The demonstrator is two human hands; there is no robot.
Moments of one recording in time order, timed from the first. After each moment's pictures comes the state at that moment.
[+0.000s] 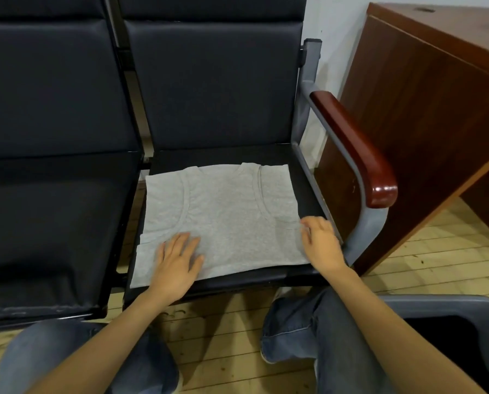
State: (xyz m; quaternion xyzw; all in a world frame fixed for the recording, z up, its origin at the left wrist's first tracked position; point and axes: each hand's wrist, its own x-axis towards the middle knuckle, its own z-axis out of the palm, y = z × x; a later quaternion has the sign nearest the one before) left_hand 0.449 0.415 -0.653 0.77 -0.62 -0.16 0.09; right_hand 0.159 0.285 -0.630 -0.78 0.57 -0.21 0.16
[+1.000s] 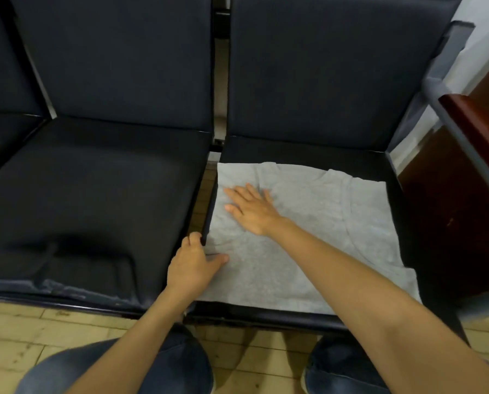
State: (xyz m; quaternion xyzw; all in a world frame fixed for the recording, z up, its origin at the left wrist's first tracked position) left_hand 0.543 0.416 -0.648 0.87 -0.37 -0.25 0.20; right_hand 0.469 0.243 -0.640 -0.92 0.31 0.10 0.20
